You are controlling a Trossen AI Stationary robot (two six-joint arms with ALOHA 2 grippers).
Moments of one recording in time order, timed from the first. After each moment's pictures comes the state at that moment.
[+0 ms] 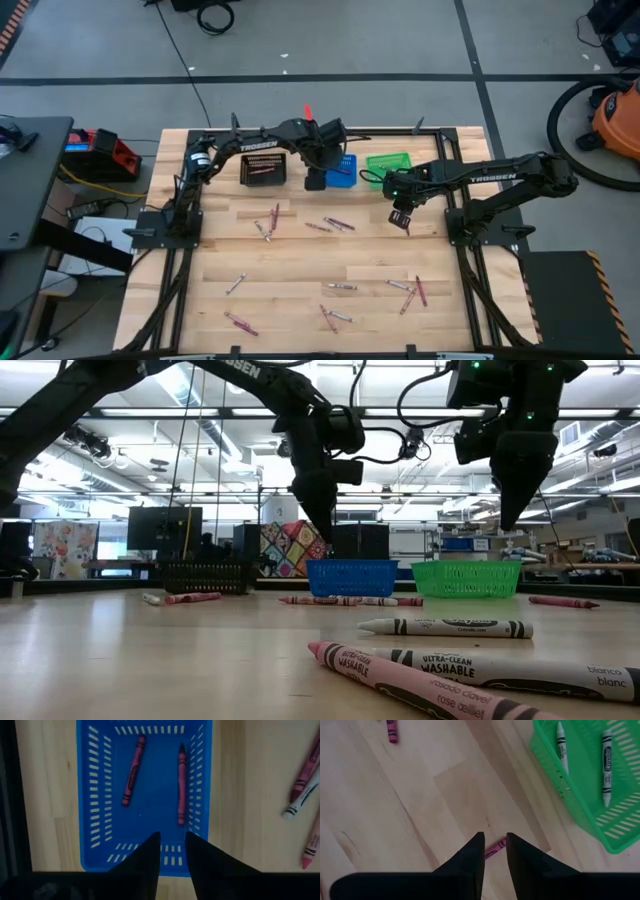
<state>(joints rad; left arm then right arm) 0.38 2.13 1.87 -0.99 0.02 0.43 -0.10 1.23 0.87 -0.97 0.14 0.36</state>
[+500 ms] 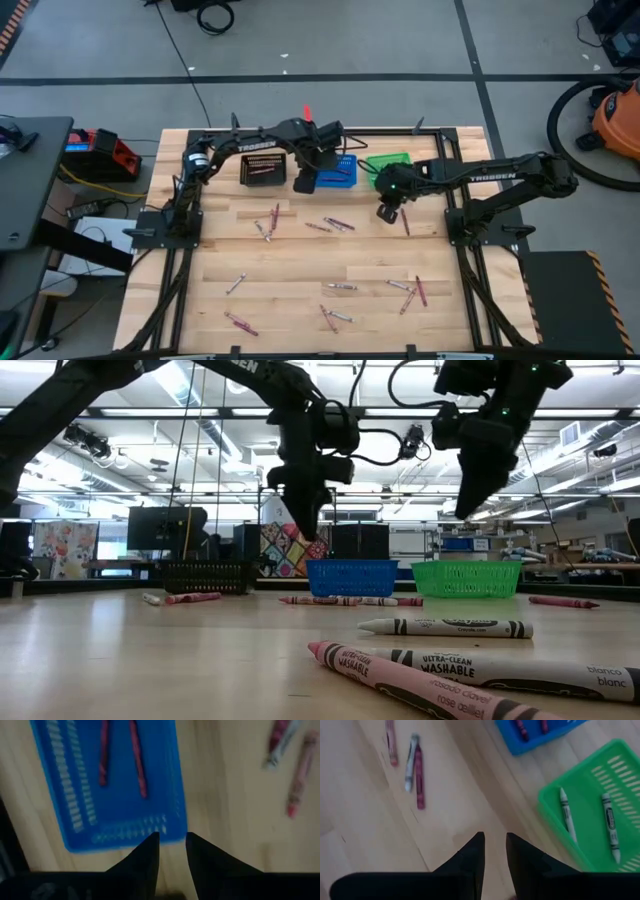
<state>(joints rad) 0.37 2.11 1.88 -1.13 0.02 0.58 -0.12 1.23 0.87 -0.73 0.15 0.34</state>
